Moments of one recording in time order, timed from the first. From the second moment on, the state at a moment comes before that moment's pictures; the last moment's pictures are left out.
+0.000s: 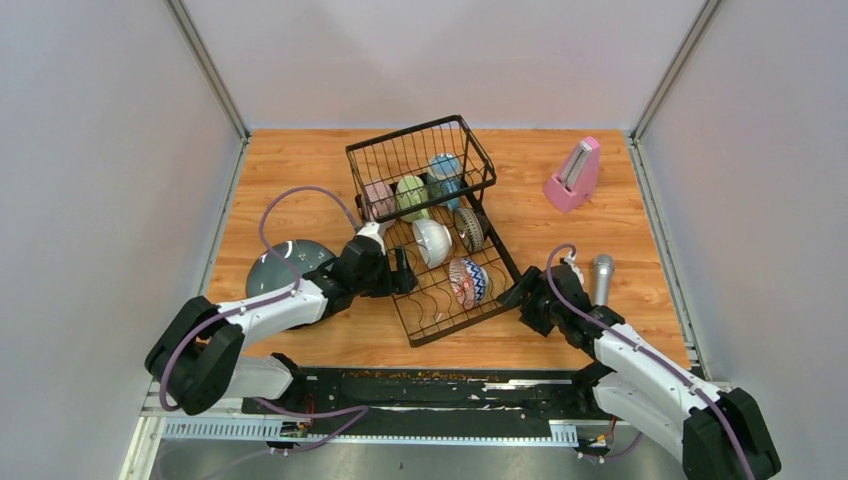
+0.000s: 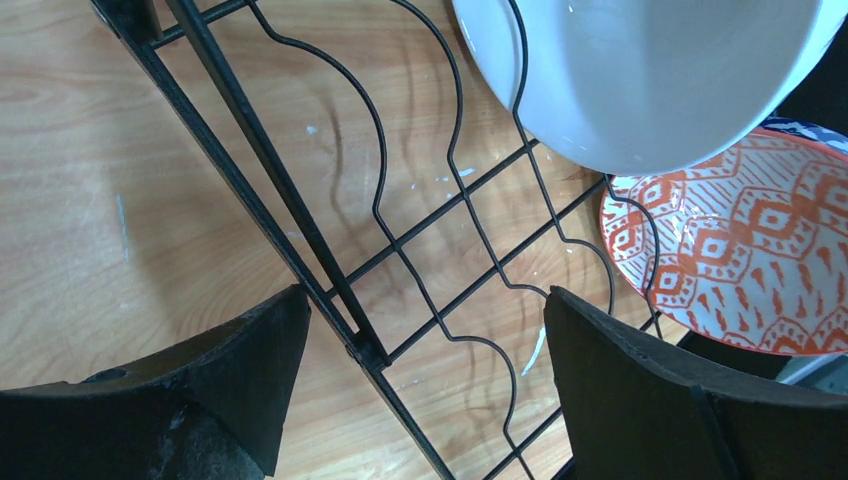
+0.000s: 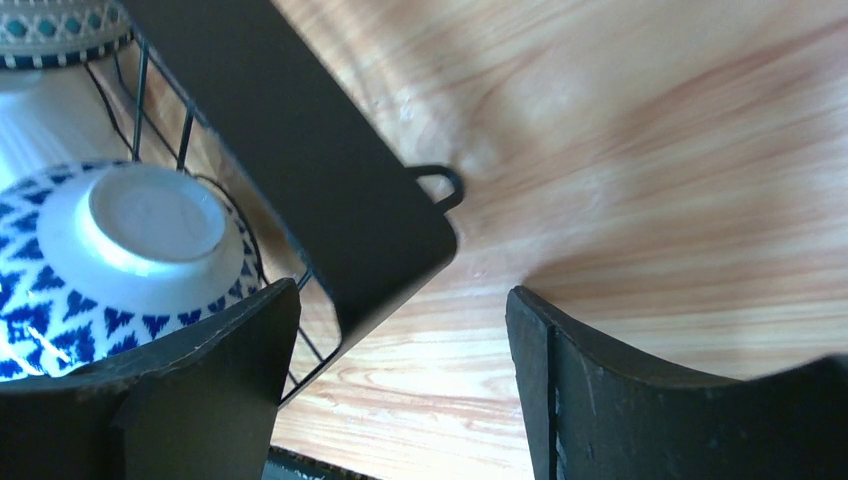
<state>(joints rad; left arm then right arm) -0.67 1.26 0.54 0.01 0.01 -0.72 0.45 0.87 0.31 -0.28 -0.02 1.03</state>
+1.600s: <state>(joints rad) -0.24 0.63 0.65 -0.69 -0.29 -0.61 1.13 1.23 0.92 -0.18 0.06 0.76</state>
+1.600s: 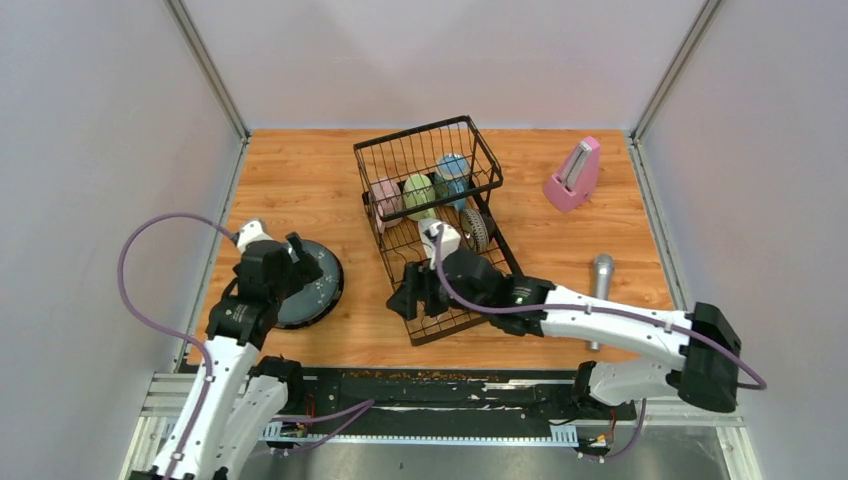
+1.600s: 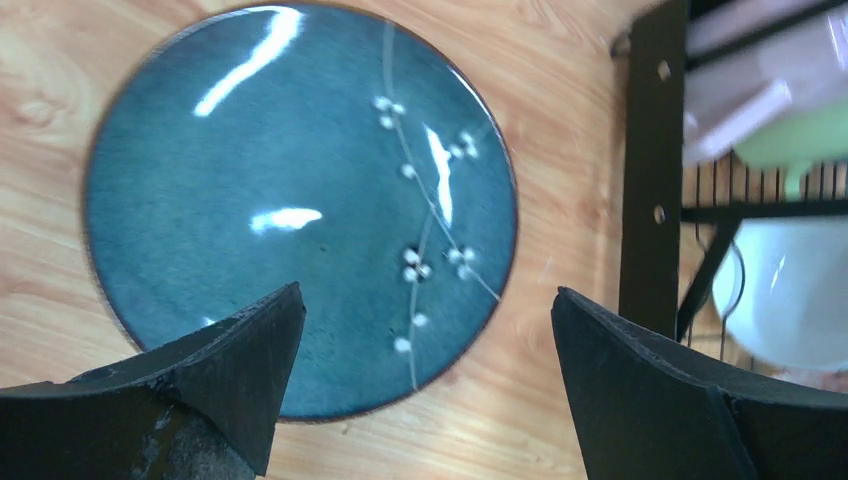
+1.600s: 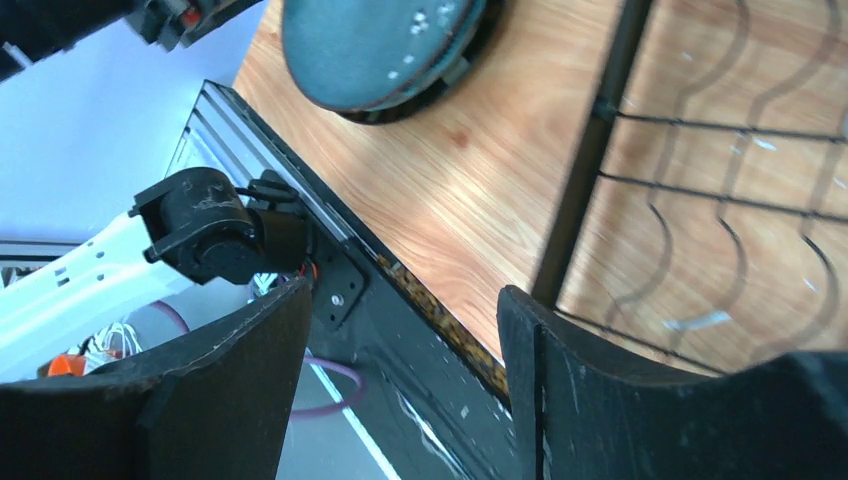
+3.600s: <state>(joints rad) 0.59 0.94 0.46 -0.26 0.31 -0.54 1.04 2.37 2.04 -0.44 -0.06 0.52</state>
